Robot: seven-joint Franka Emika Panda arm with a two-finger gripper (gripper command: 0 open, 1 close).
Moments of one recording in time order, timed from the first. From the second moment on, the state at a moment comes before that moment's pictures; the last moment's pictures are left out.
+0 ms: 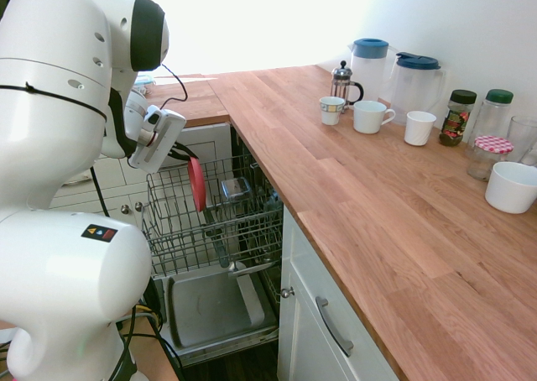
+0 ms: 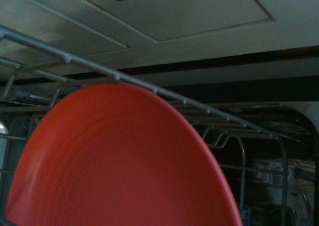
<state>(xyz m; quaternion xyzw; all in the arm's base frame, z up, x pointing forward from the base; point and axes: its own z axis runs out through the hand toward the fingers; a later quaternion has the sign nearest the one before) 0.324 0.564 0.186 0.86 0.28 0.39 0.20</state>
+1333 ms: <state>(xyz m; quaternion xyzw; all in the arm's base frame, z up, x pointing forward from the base) 0.329 0.573 0.151 0.87 0.29 0.37 0.18</state>
